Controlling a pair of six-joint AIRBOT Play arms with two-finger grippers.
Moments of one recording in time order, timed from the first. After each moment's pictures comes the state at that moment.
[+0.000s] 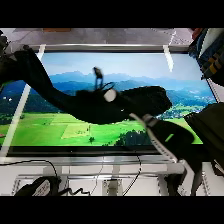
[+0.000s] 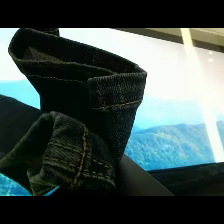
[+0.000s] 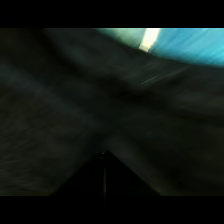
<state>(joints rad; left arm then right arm) 0.28 -1.03 1.29 0.95 -0.84 -1.18 0.75 -1.98 1.82 -0.66 0.52 1.50</state>
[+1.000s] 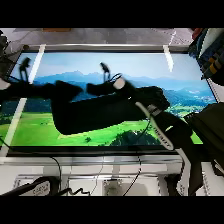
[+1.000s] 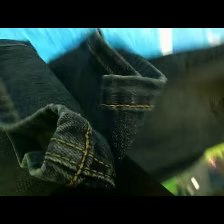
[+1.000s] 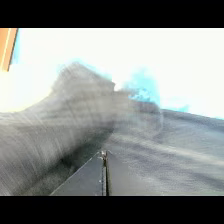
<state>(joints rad) 0.15 -1.30 1.24 0.90 -1.17 -1.23 0.49 -2.01 1.95 -0.72 0.81 1.51</state>
